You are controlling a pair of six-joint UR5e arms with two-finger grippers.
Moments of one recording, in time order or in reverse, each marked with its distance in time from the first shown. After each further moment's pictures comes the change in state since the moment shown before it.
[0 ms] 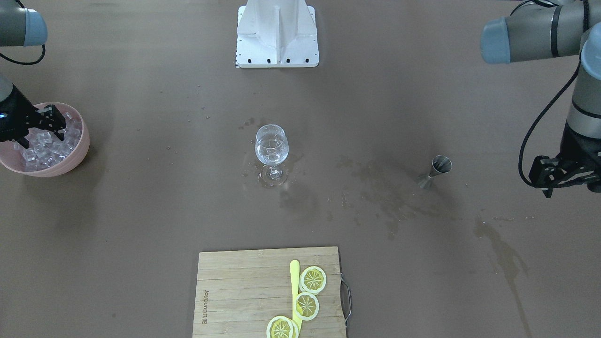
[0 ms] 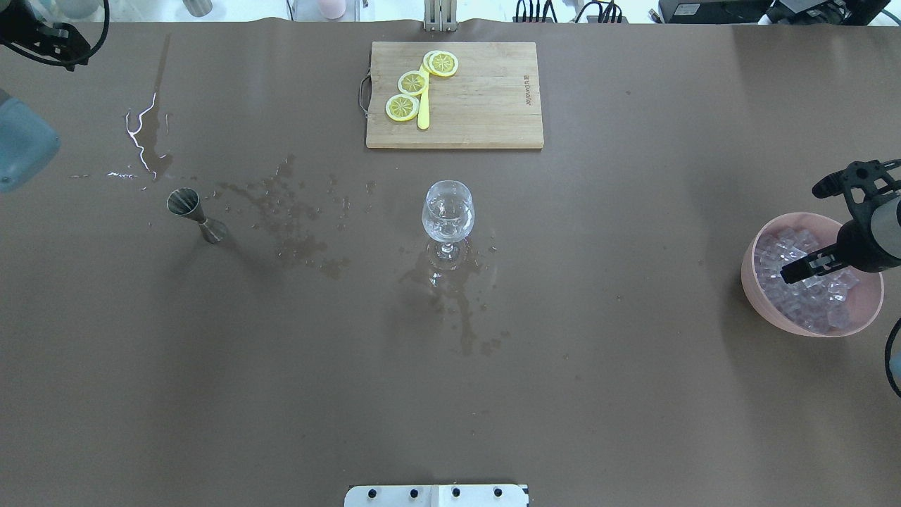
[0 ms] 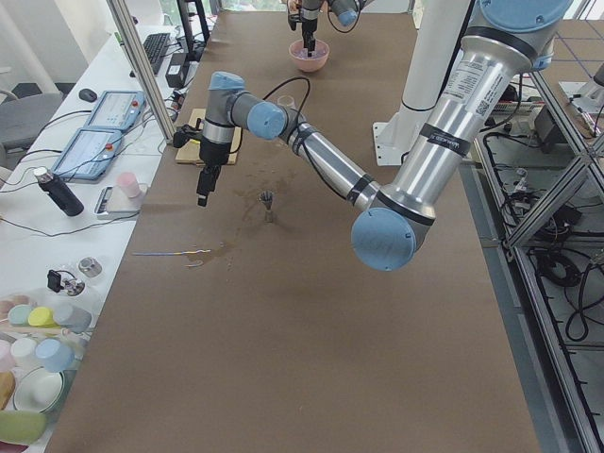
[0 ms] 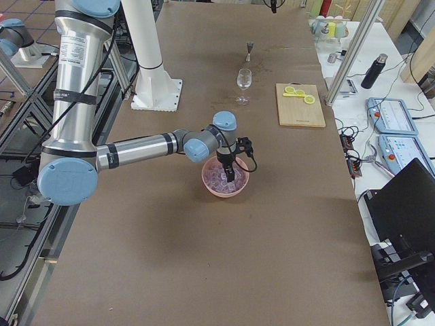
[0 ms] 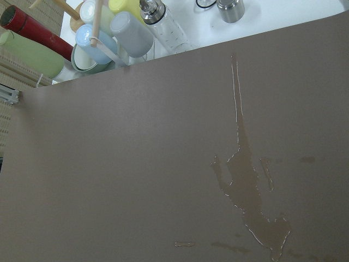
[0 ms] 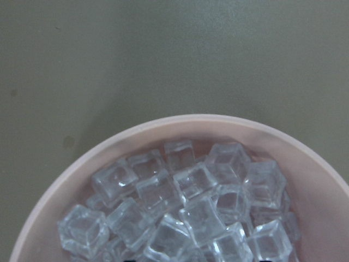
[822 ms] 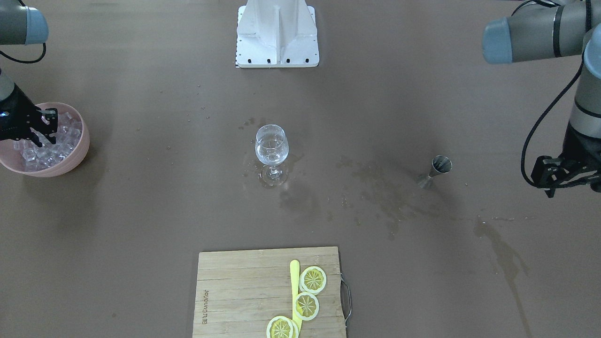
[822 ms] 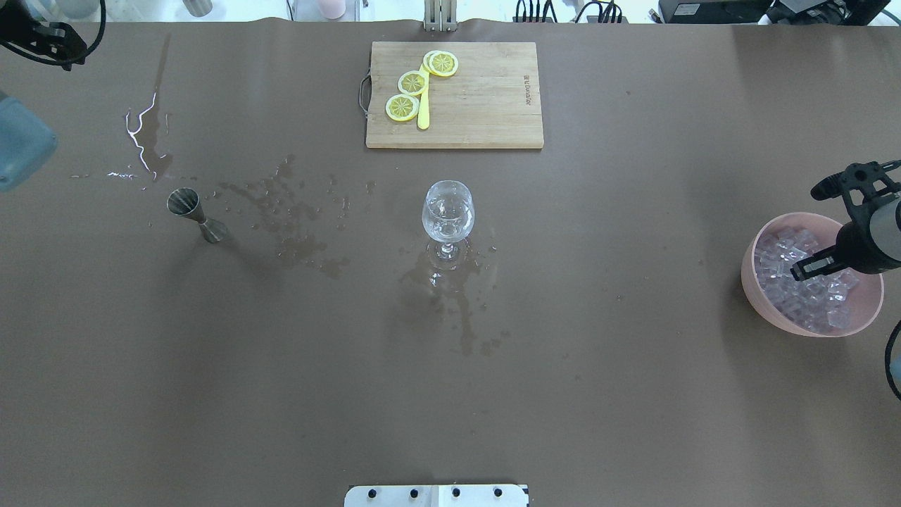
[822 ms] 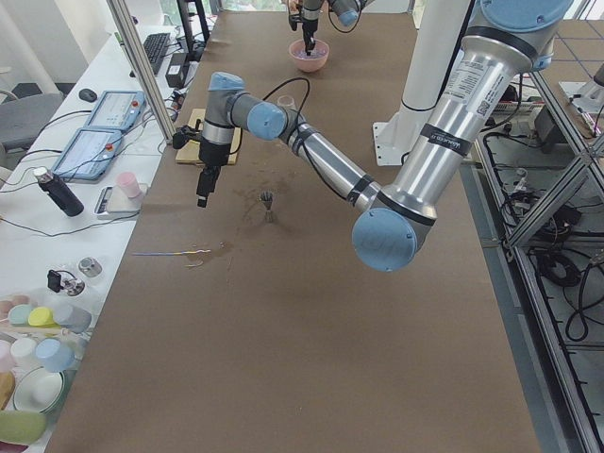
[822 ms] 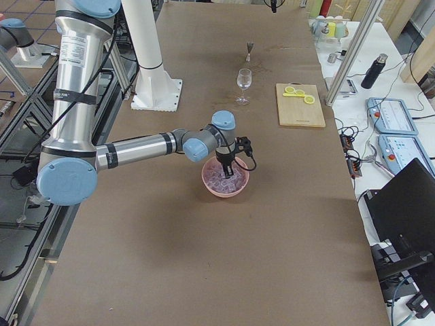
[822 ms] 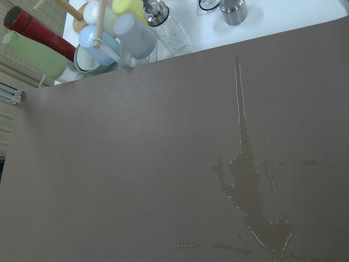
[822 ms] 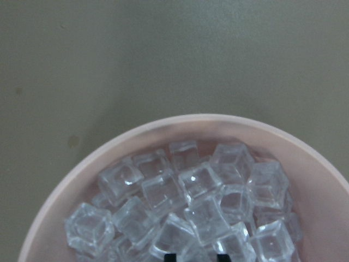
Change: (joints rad) left arm -0.003 0.005 0.001 0.000 0.000 -0.004; right arm 0.002 0.001 0.019 -0.001 0.000 -0.003
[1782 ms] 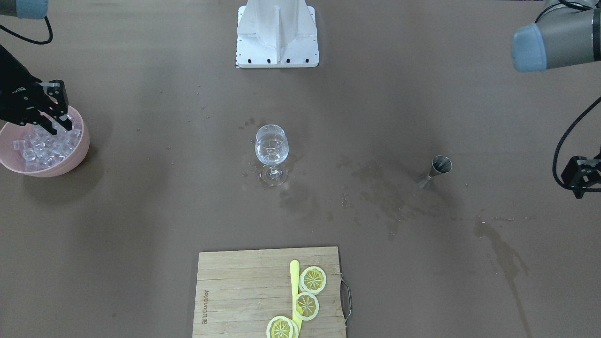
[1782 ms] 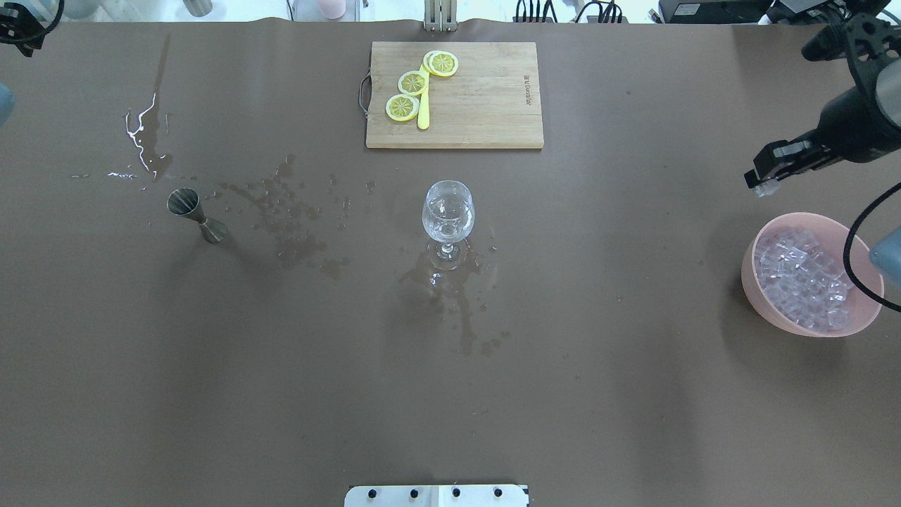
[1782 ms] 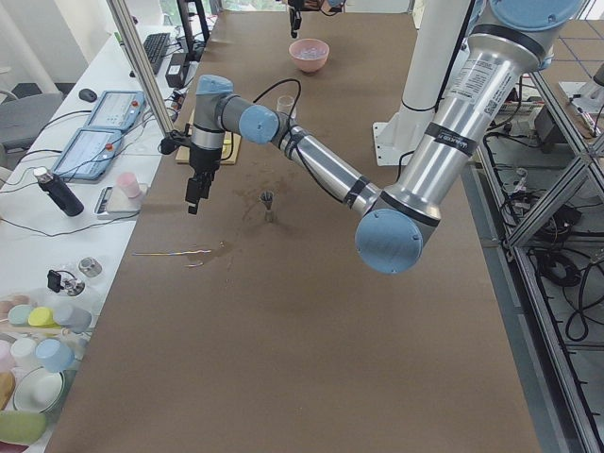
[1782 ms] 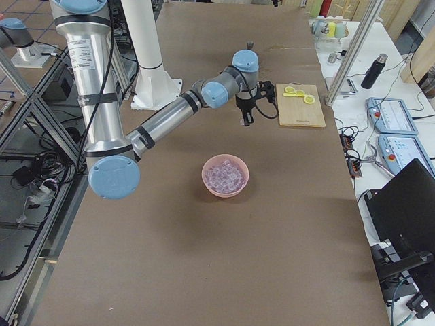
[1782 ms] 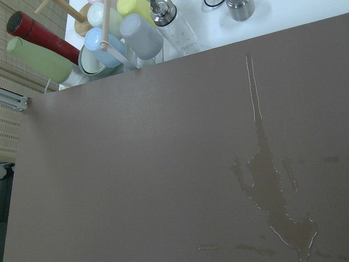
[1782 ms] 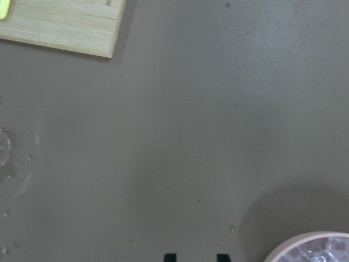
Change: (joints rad) left arm -0.112 -0.004 0.065 -0.005 -0.116 0.227; right arm 0.153 0.355 0.183 -0.417 0.219 0.074
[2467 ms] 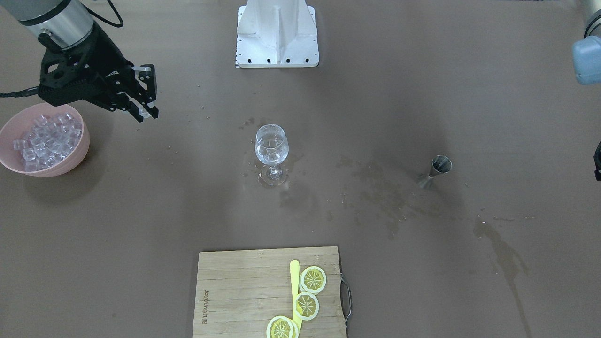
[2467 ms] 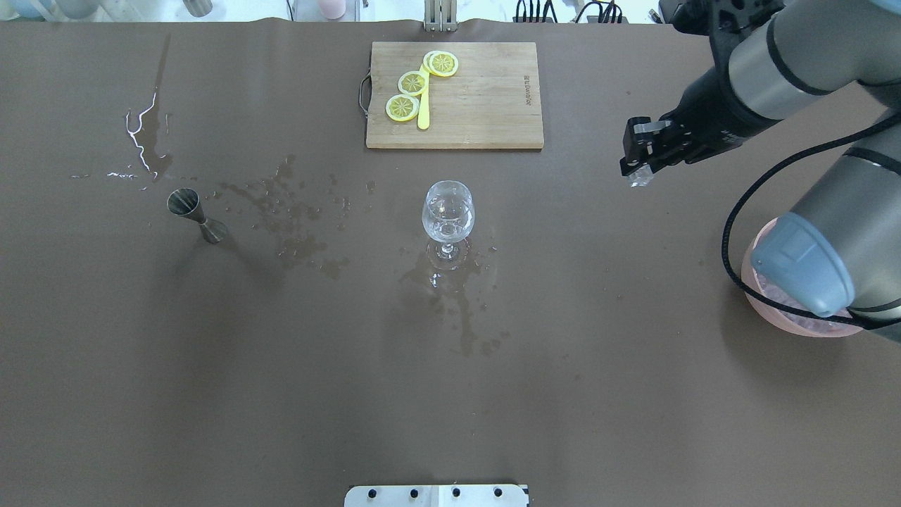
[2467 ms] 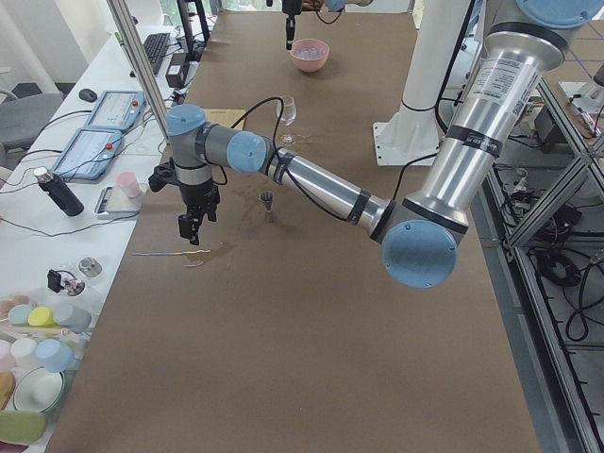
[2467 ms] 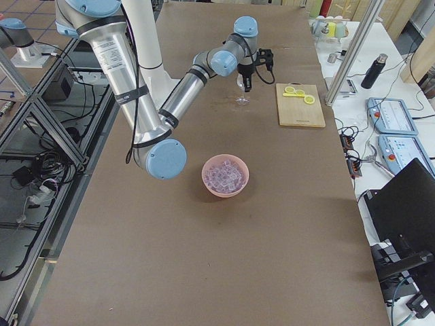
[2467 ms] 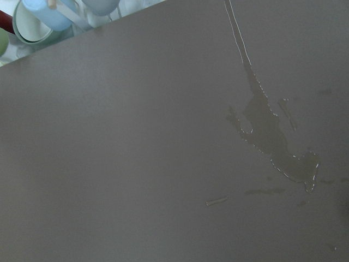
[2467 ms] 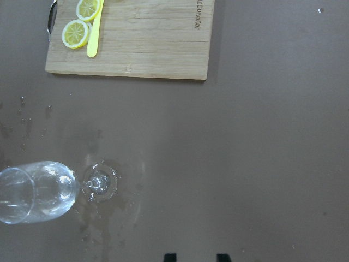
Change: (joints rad) left arm -0.124 0.077 0.083 -0.006 -0.279 0.296; right arm -0.188 0.263 -0.017 -0.049 -0.101 0.354
